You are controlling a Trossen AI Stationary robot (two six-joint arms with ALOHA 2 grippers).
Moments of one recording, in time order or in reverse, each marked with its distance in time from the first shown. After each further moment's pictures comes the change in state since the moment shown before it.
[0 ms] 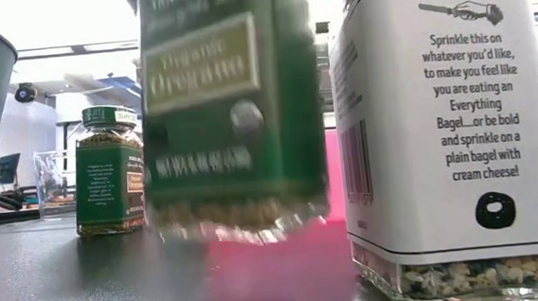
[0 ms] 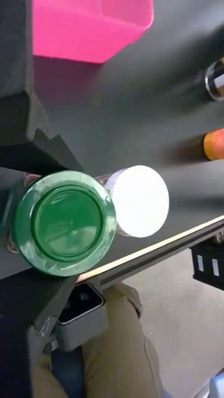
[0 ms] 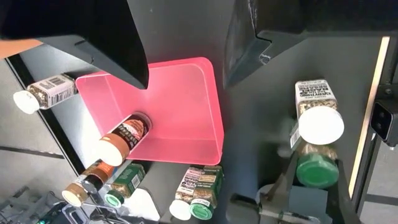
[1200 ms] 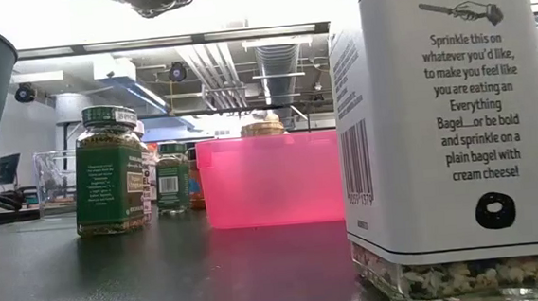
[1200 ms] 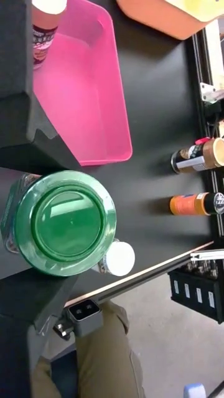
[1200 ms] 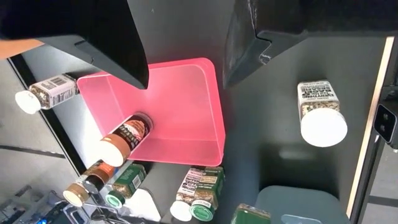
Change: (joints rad) left arm 0.025 -0.422 0.000 -0.421 -0.085 0.016; right arm 0.000 0.000 -0.008 0.001 0.003 -0.001
